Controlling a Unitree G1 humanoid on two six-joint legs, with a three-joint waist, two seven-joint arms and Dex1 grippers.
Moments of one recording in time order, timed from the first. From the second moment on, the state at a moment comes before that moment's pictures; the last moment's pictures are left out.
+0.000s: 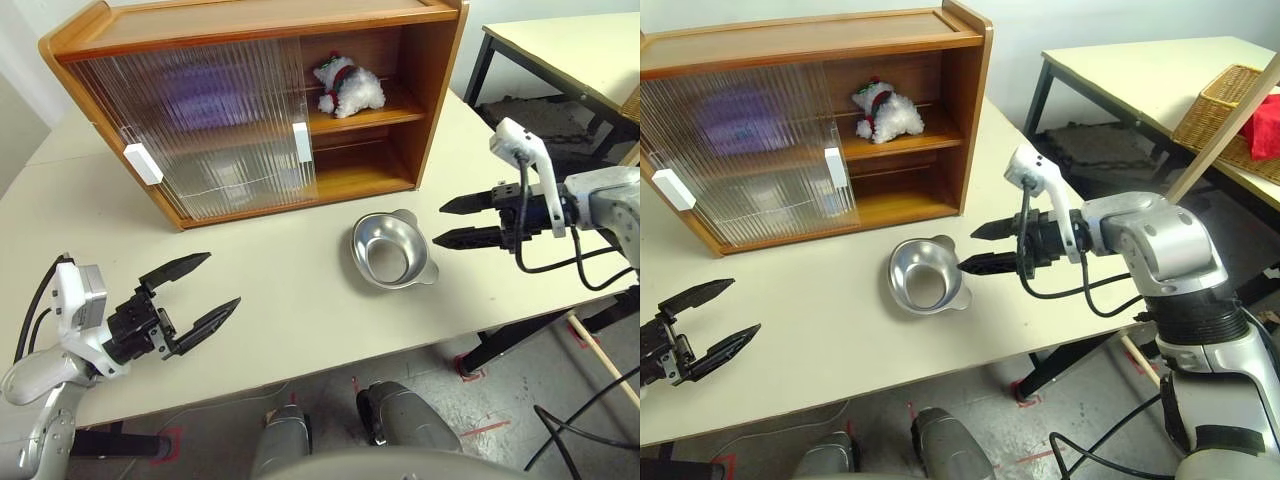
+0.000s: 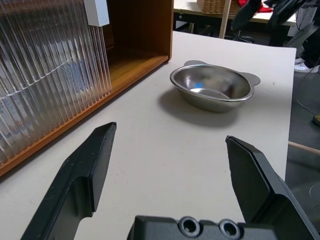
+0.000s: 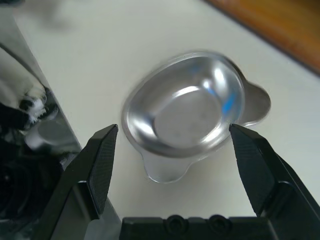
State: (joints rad) left arm 0.37 0.64 0.44 -0.29 -0.62 -0.02 -1.06; right arm -0.68 -0.89 0.18 -0.07 0.46 0.97 1.22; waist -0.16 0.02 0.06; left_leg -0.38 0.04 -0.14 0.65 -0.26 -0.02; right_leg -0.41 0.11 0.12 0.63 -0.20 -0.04
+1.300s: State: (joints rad) left arm 0.35 0.64 0.44 -0.26 -0.62 -0.02 -1.08; right arm -0.55 -0.86 0.17 -0.10 0.59 1.38 1.03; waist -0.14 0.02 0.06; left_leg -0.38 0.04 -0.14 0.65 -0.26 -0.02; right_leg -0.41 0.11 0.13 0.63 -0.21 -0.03
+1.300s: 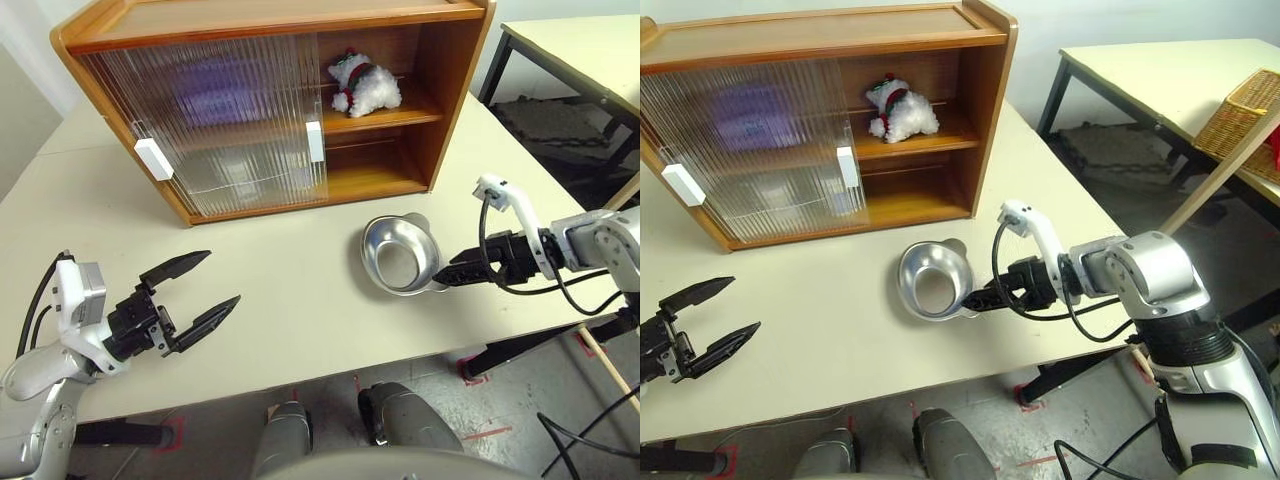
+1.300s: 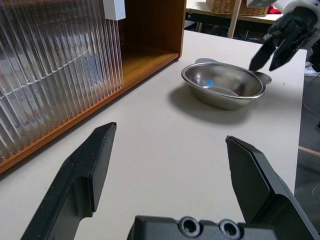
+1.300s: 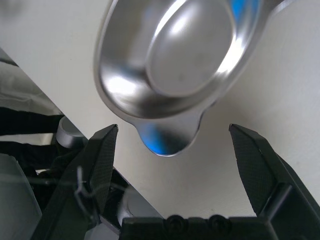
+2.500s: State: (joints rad) left arm 0.26 0.56 0.50 -0.27 -0.77 -0.01 -1.02; right arm -0.52 -0.77 0.08 -0.05 0.76 1.47 0.99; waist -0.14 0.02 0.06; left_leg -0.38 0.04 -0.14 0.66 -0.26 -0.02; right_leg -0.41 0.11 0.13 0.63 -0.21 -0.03
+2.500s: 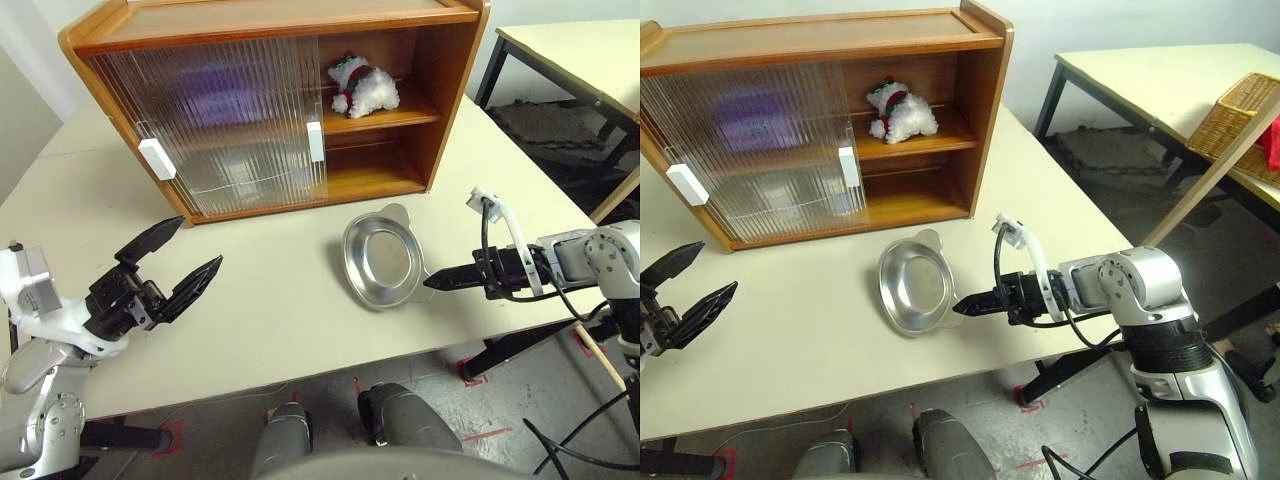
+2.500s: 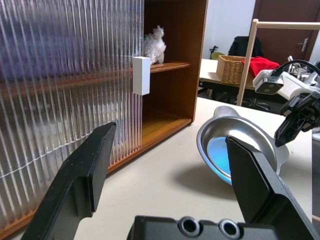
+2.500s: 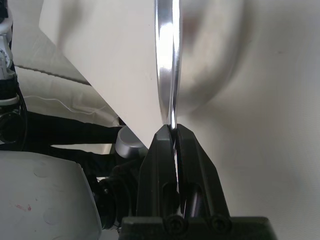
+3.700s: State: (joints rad) left arm 0.24 0.55 0.50 -0.23 -0.75 -0.04 -1.04; right arm -0.71 -0.34 -0.51 0.28 0.84 1.57 0.56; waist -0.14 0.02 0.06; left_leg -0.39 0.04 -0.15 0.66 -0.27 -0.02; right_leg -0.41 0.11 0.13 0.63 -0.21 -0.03
